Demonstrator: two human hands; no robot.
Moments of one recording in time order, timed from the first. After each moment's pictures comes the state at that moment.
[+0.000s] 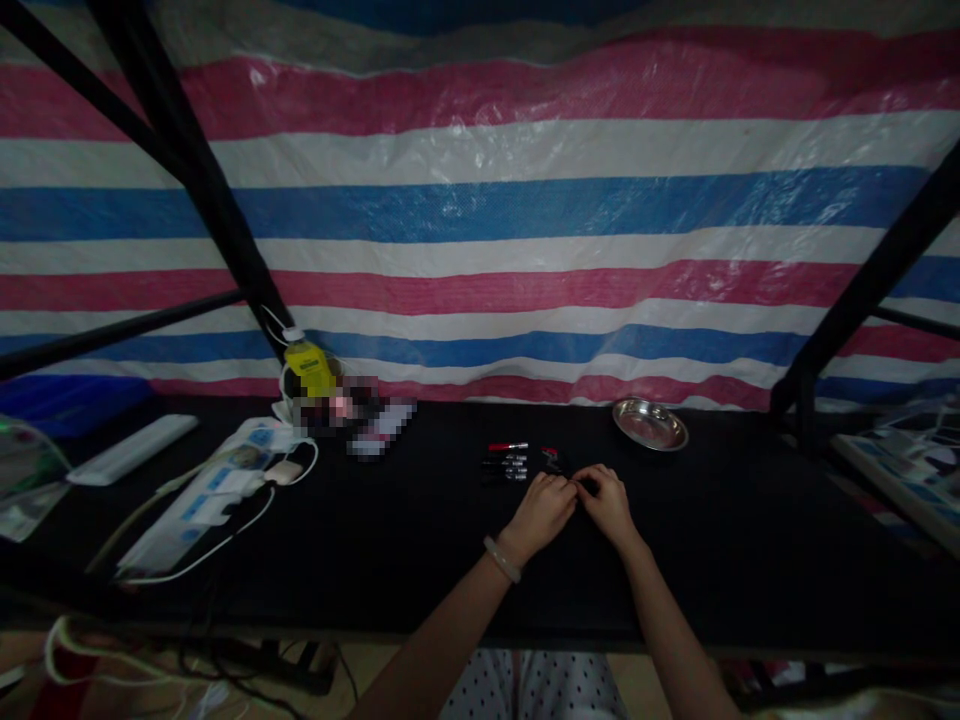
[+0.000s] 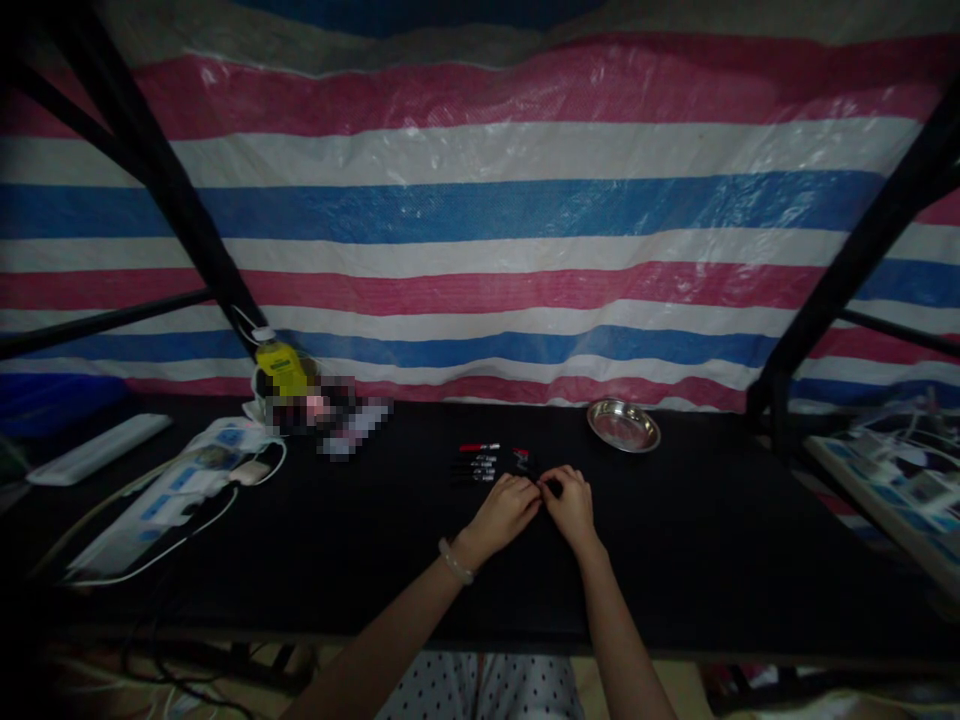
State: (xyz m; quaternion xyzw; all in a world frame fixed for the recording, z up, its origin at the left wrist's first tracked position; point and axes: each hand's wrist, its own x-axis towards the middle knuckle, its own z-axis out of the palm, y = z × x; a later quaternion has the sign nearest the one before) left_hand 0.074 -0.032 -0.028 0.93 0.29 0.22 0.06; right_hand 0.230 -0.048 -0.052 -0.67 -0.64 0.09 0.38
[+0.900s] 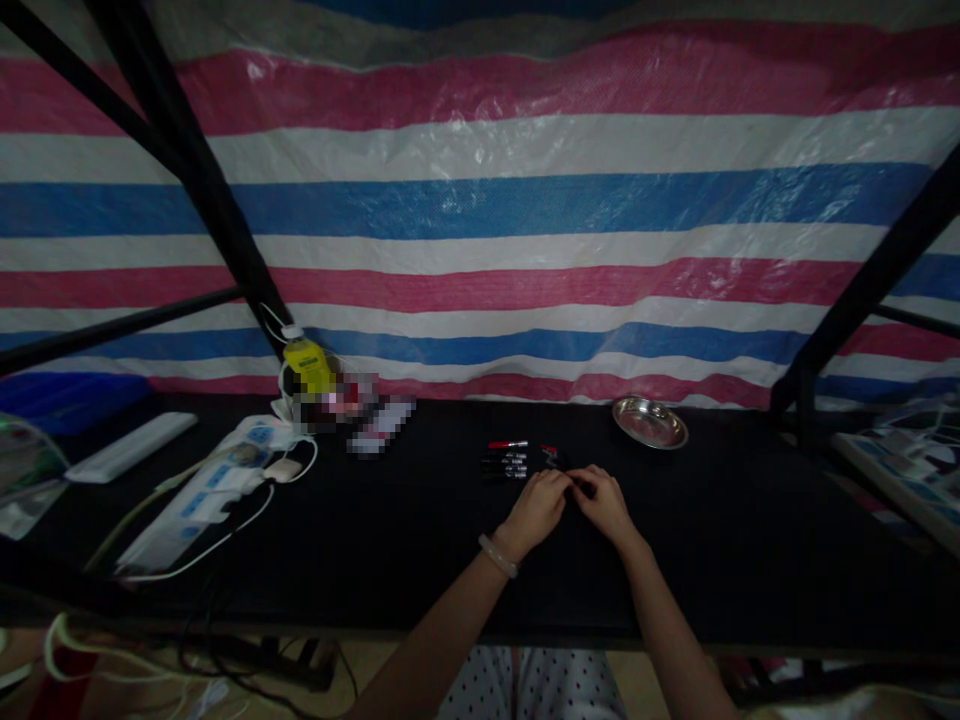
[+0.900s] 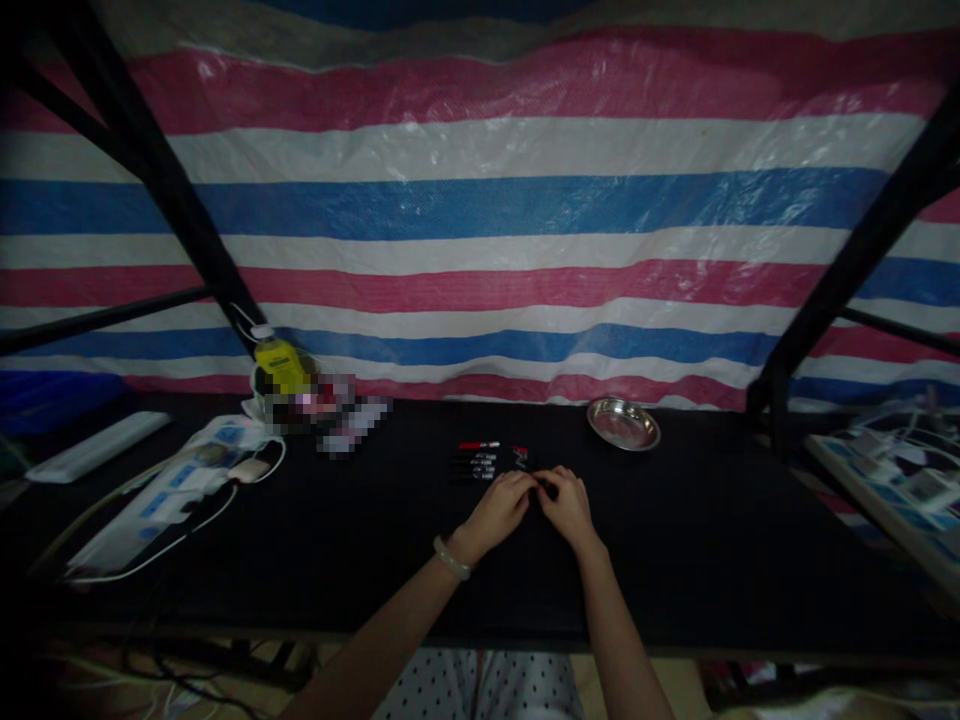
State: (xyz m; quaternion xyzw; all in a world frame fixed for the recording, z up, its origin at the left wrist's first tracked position) left_hand 0.069 -0.028 -0.030 0.90 0.30 0.26 0.16; right_hand 0.229 -0.050 -0.049 -0.64 -0.68 0.11 0.35
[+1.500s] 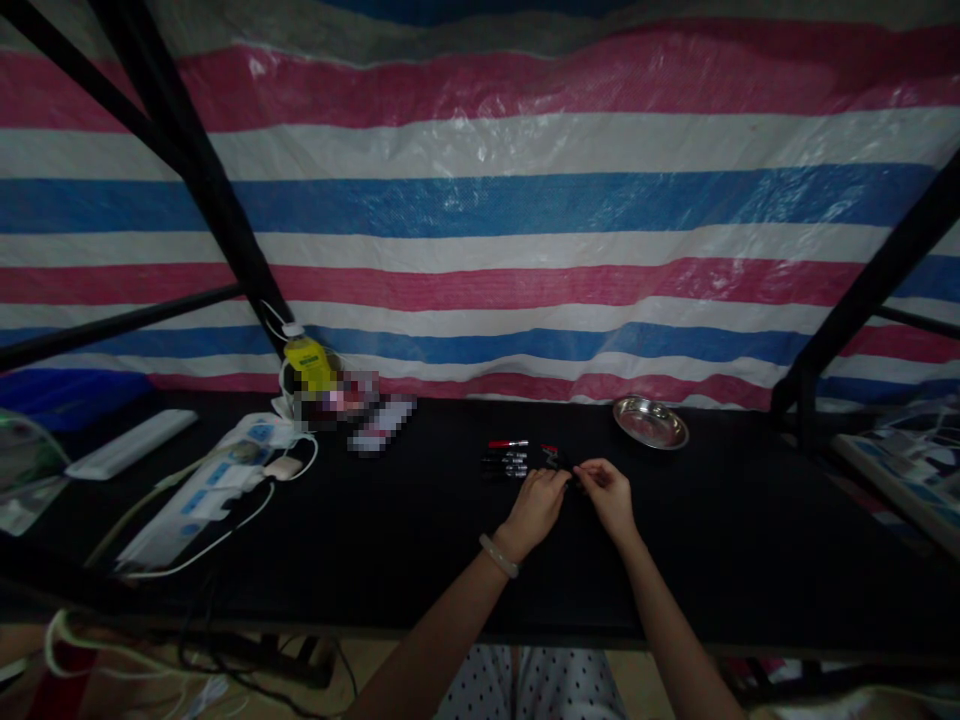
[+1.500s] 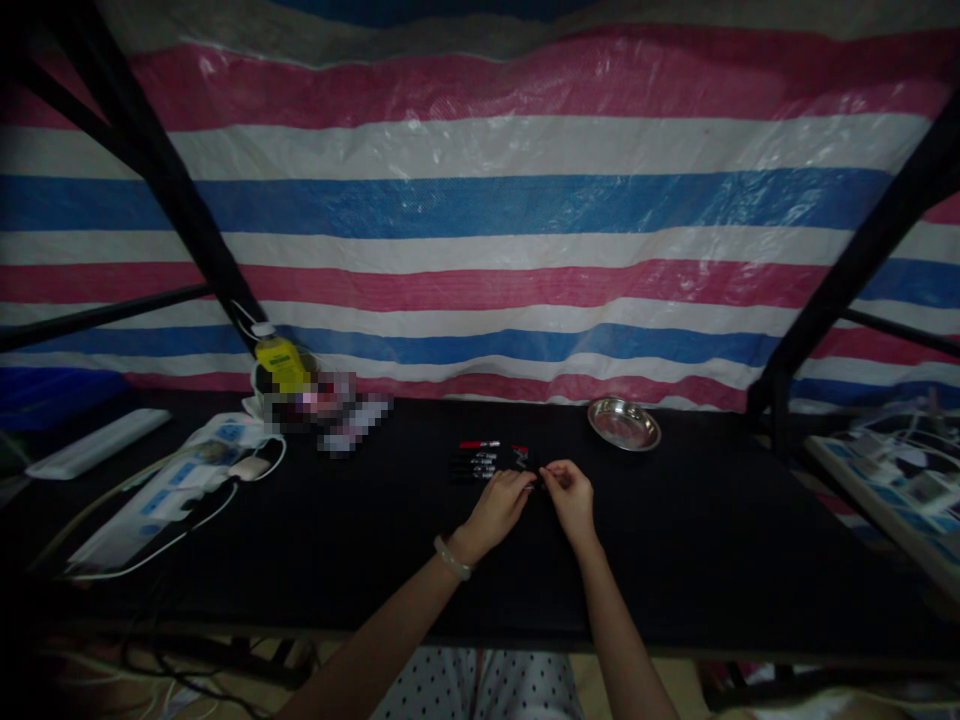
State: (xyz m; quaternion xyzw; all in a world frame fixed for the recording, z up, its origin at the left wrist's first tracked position) left_hand 0.071 -0.029 -0.029 0.90 0.34 0.26 0.12; right_hand 0.218 -0.045 -0.049 -0.57 -0.45 0.30 0.62
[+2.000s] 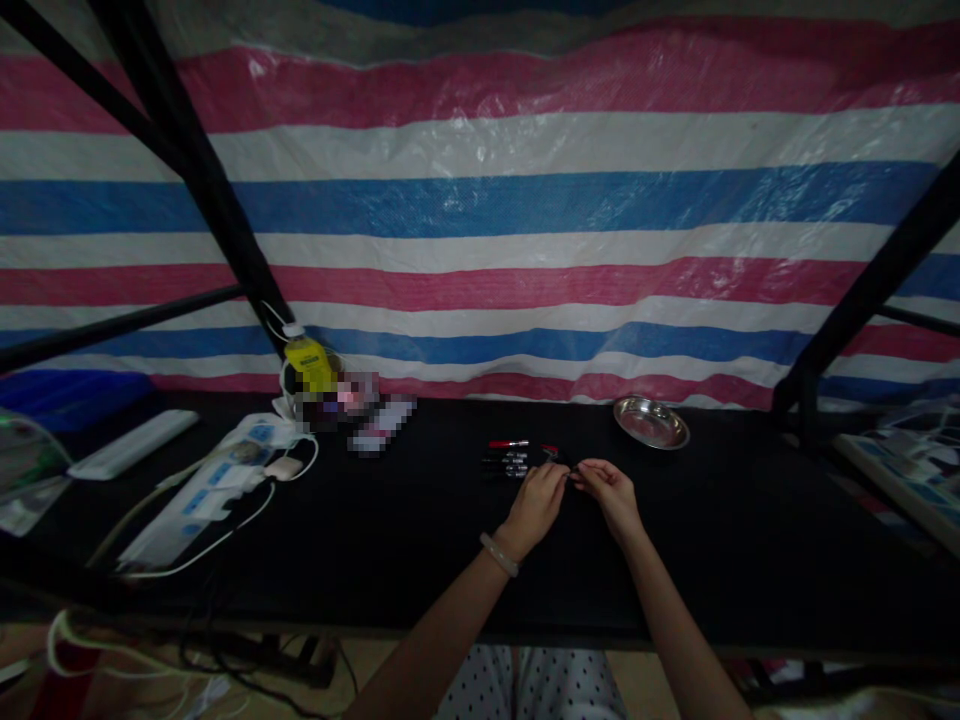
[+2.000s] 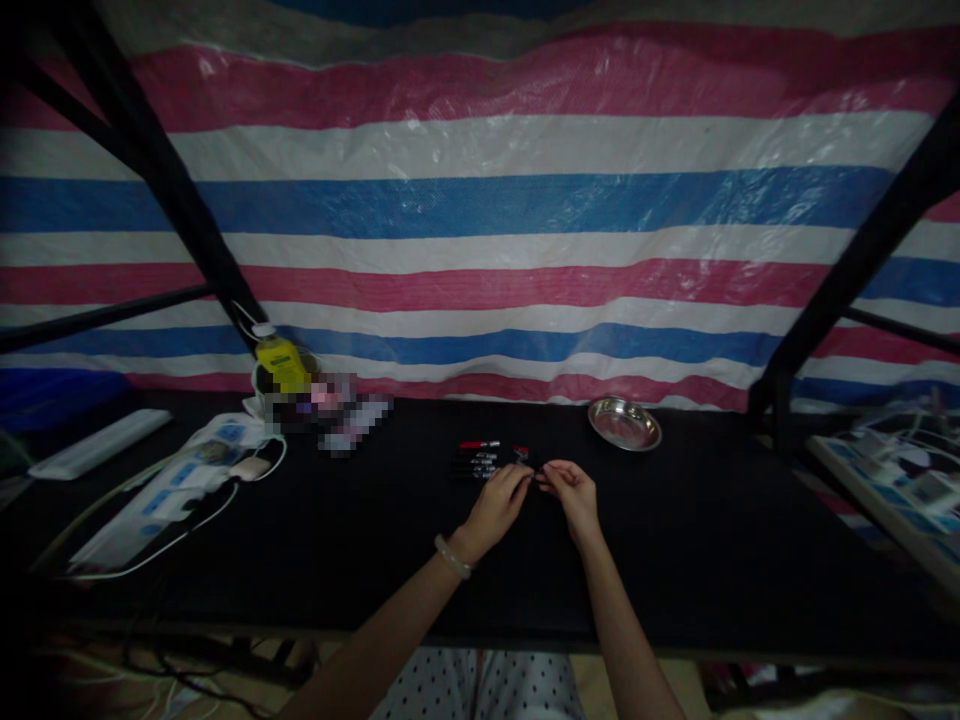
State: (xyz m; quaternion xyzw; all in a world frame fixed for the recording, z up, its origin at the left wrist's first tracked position) left_hand 0.071 -0.032 -0.027 0.85 0.32 0.38 0.16; right_hand 0.217 -0.049 -0.036 -0.49 -0.28 0.47 0.68
